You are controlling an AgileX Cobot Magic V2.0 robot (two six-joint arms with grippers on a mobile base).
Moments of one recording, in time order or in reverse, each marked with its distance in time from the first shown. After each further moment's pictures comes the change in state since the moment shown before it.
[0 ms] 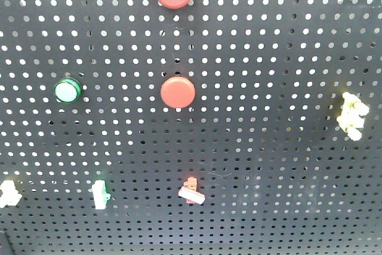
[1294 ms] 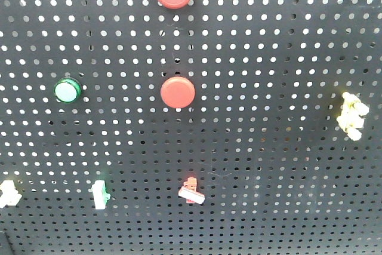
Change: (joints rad) left arm 0.000 0.000 0.000 0.000 0.000 0.000; right arm 0.377 0.634 -1.127 -0.069 0.628 -0.024
